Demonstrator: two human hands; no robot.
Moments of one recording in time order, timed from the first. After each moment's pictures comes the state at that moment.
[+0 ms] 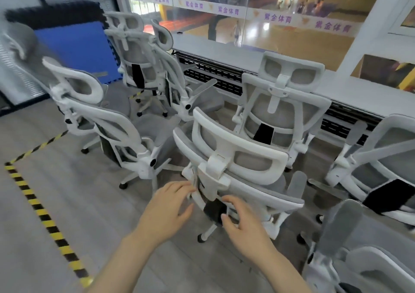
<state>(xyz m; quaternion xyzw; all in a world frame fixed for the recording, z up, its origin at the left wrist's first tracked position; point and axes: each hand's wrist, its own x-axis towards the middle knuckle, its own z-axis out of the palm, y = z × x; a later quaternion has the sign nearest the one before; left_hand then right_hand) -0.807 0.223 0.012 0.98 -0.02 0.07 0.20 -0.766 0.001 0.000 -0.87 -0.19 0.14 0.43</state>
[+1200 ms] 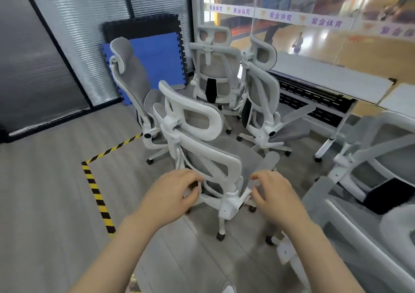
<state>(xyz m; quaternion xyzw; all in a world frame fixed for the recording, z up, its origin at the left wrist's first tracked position) -0.746 0.680 0.054 0.98 0.05 0.09 0.19 -0.602 0.452 0.026 -0.91 -0.35 0.01 0.20</state>
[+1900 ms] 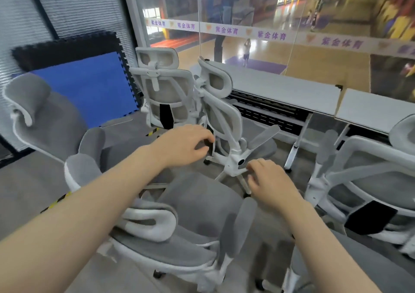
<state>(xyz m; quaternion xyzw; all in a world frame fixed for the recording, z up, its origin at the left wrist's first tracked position) -0.334 0.762 0.145 0.99 -0.15 0.02 0.08 -0.304 0.506 0.049 -0.95 -0.27 -0.05 0.11</state>
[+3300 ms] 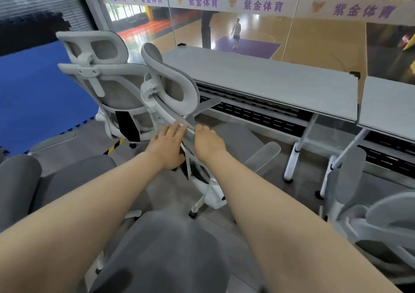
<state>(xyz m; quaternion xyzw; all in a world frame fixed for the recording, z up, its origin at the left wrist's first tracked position) 0.079 0.778 -0.029 1.00 0.03 -0.06 0.00 0.136 0.653 -0.050 -0.96 -0.22 0.04 0.16</state>
